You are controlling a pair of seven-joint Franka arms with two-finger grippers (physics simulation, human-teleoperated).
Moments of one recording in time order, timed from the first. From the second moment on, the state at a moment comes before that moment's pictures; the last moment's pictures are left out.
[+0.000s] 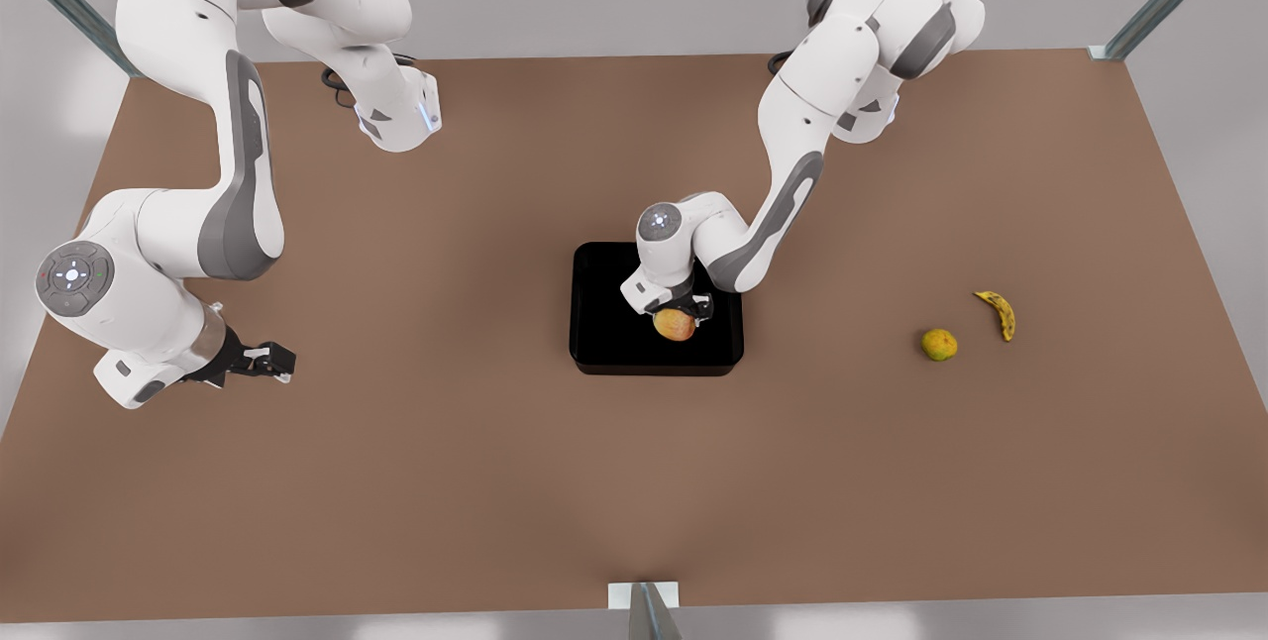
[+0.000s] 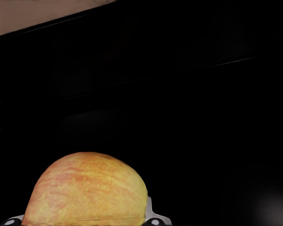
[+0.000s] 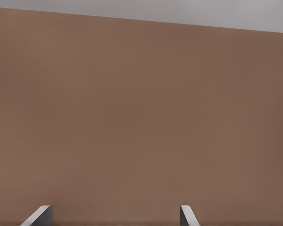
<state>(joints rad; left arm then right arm) -0.61 0.70 -0.18 -1.76 0.49 2.41 -0.91 0.06 0.36 -0.07 -1.45 -0.02 1.84 -0.07</state>
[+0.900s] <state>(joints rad) 0.21 0.64 -0.18 -1.68 0.36 2.26 0.12 0.22 0.54 0.56 -1.40 -0.03 1.67 0.71</state>
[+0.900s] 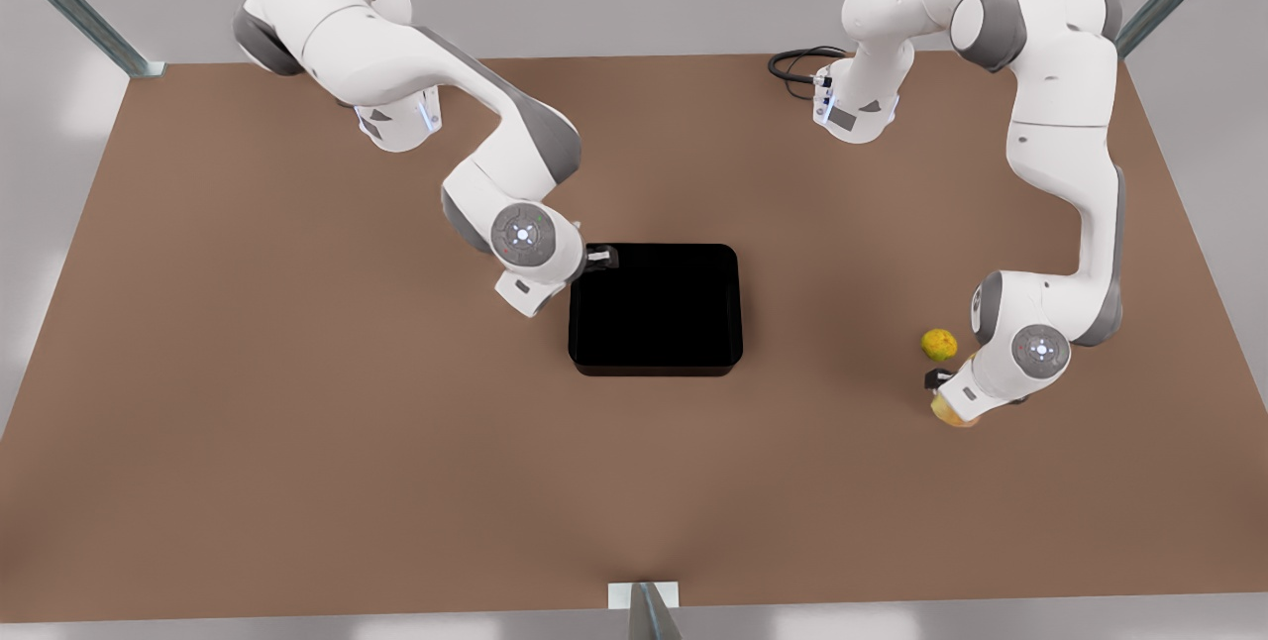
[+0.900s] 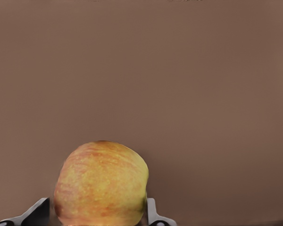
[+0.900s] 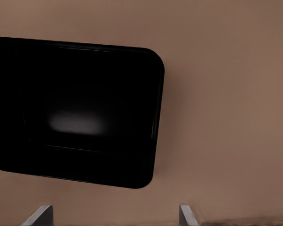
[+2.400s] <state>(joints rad) 0.31 0.14 -0.39 -1.47 0.06 1.49 0.08 0.17 0.73 0.53 -1.72 -0.07 2.21 0.75</state>
